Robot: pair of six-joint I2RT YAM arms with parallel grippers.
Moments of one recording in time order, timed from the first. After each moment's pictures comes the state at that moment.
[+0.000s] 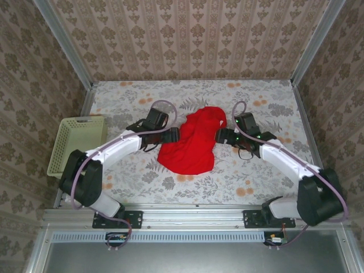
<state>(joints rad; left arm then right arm) -0.61 1.56 1.02 -0.41 0.05 -0.54 0.34 1.36 0.85 -0.40 -0.07 0.54</state>
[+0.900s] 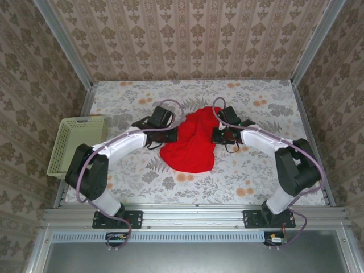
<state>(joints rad) -0.63 1.58 1.09 -0.45 0.10 -0.48 0.41 1.60 1.04 -0.46 -0.10 0.49</state>
